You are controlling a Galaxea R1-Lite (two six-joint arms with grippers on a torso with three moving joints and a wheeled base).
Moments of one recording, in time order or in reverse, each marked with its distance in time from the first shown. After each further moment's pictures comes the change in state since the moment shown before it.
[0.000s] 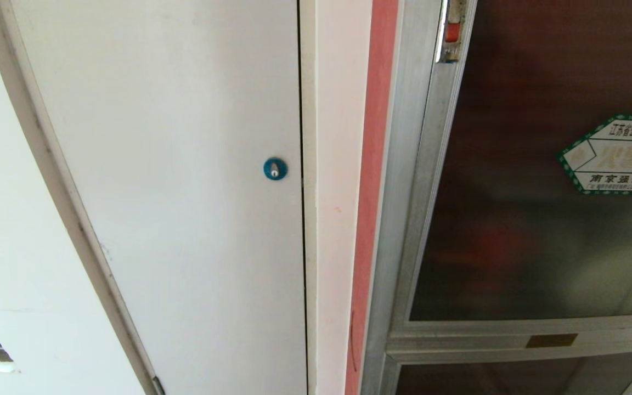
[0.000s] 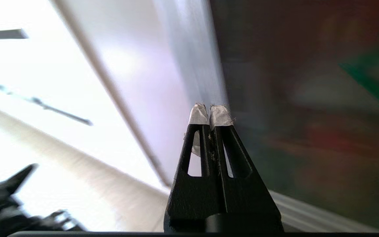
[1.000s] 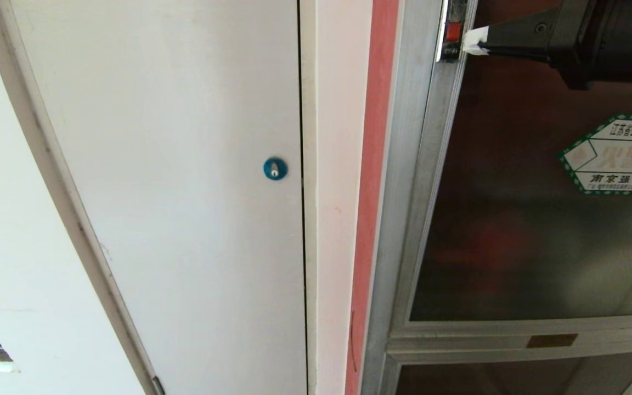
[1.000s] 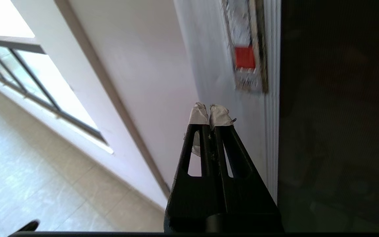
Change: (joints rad) left arm 0.000 0.000 0.000 0.000 0.000 0.000; right arm 0.335 0.470 -0.428 -0.102 -0.308 0.005
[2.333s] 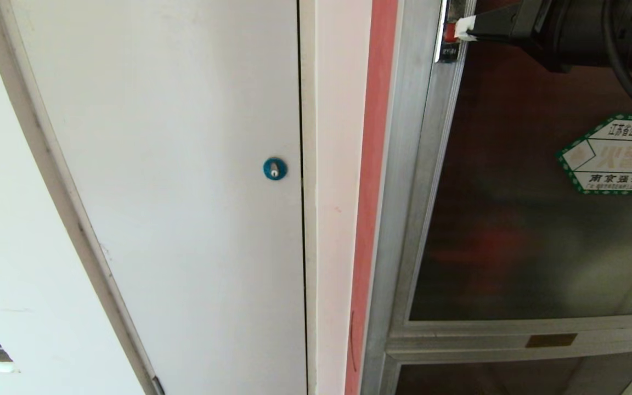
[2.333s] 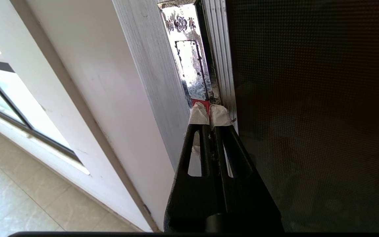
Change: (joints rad) left arm 0.000 0.000 0.000 0.000 0.000 0.000; right arm -0.056 0.099 -0.104 -0.023 -0.043 -0.029
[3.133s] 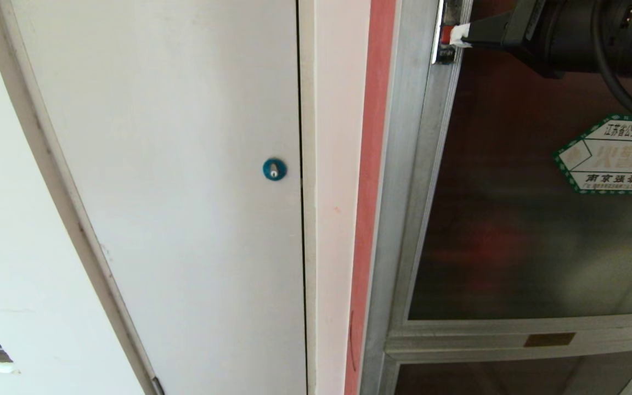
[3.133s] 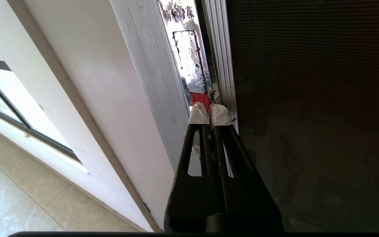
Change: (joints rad) left arm 0.000 0.000 0.000 0.000 0.000 0.000; right arm 0.008 0.024 -0.001 0.008 0.000 0.000
